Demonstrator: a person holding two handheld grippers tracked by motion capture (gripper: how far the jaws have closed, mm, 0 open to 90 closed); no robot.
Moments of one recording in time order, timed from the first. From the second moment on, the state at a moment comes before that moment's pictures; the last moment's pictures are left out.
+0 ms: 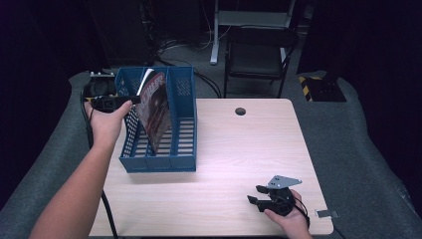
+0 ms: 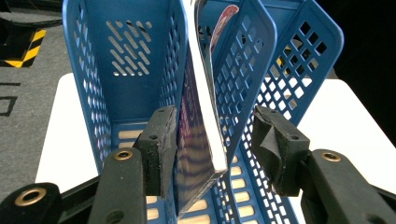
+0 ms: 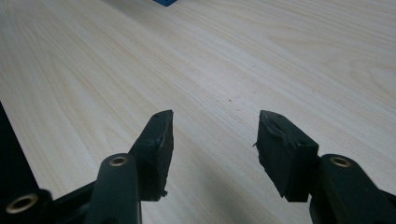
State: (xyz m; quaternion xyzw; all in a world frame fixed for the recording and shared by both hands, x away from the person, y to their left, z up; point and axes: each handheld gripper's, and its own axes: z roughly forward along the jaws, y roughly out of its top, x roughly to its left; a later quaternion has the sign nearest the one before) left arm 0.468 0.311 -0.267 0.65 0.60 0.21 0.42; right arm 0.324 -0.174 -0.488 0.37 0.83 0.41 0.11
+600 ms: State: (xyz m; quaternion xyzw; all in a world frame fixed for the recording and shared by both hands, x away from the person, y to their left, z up) left arm 0.458 0.305 -0.249 0.67 0.57 0.20 0.42; right arm 0.325 -0.177 -0.489 0.37 0.82 0.42 0.11
